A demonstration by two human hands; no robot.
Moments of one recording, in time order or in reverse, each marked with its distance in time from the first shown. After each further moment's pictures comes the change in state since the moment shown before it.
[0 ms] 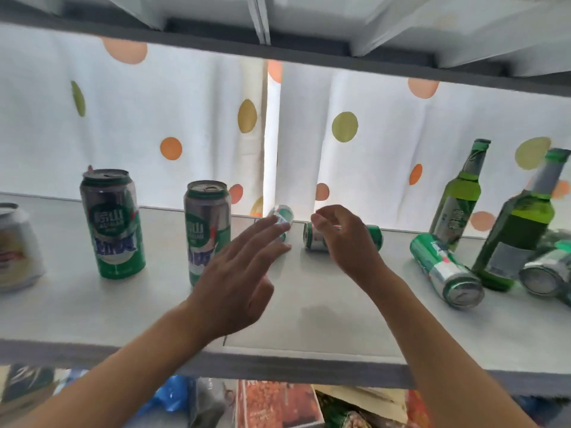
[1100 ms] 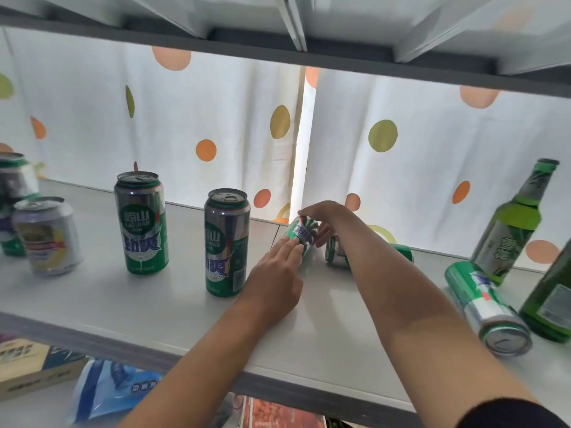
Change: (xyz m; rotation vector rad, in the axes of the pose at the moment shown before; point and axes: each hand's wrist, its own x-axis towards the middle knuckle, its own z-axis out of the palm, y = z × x) left_hand 0.015 -0.020 0.079 0.084 -0.318 -0.547; right_hand 0.169 0.019 0.084 -0.250 -0.644 0.689
